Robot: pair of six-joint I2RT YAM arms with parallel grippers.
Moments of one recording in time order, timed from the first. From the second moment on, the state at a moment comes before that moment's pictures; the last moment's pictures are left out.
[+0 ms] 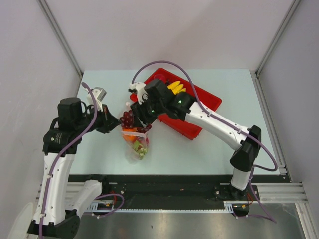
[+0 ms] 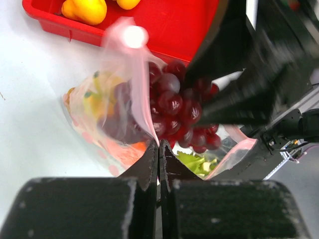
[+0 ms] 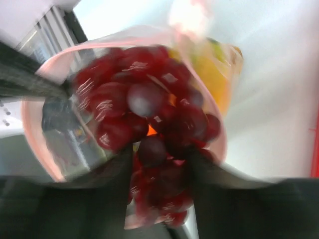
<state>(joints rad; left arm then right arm) -0.10 0.85 1.24 -0.96 0.53 -0.10 0.96 1.83 1.94 -0.76 -0.29 0.24</state>
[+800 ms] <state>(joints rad) -0.10 0.86 1.24 -0.96 0.56 -0.11 0.68 1.55 1.47 -0.59 -0.77 0.09</state>
